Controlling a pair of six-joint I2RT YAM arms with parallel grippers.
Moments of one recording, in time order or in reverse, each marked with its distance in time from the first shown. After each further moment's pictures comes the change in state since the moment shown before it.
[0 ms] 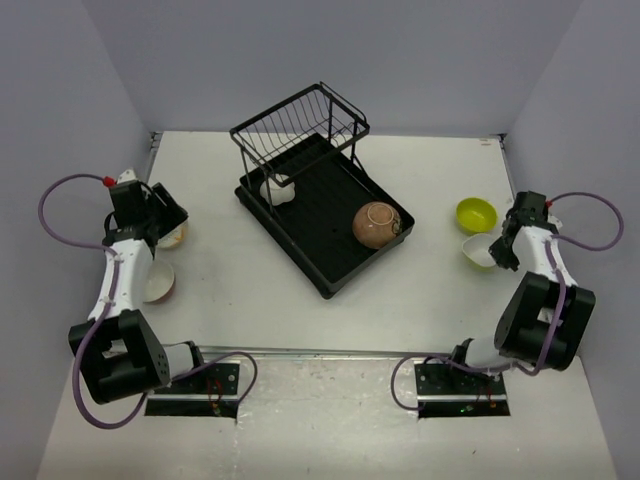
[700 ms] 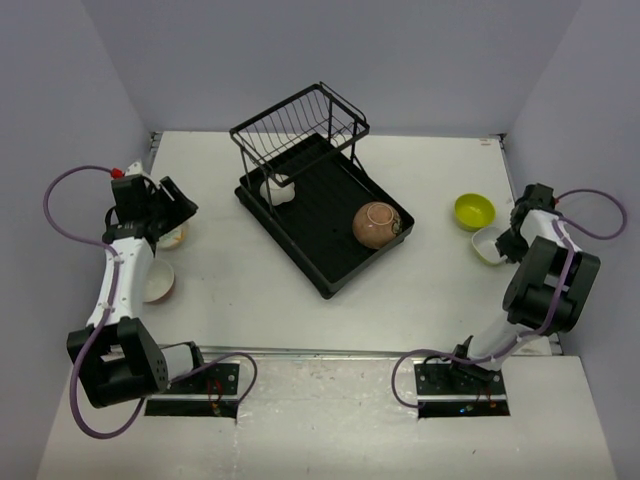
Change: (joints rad) left arm -0.039 -0.006 0.073 -0.048 0.095 -0.013; right arm -0.080 0.289 0.159 0.037 -0.013 0.015
